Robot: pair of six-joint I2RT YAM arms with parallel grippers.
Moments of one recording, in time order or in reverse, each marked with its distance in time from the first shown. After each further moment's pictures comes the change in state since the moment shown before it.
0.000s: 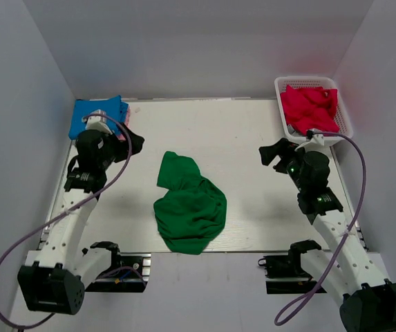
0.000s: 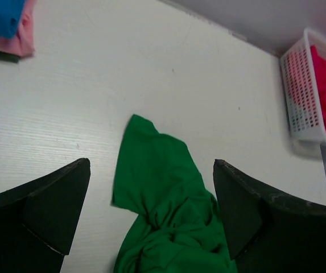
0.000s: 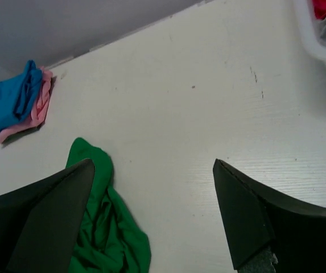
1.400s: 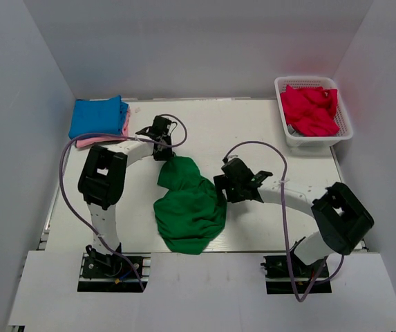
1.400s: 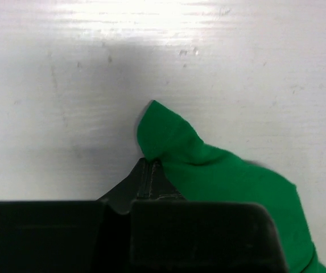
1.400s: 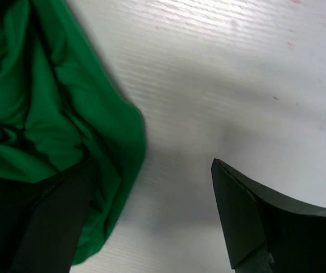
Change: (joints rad) left arm -0.287 1.047 0.481 -0.129 -0.210 0.099; right arm 0.543 0.681 0.194 -0.367 0.151 -0.070
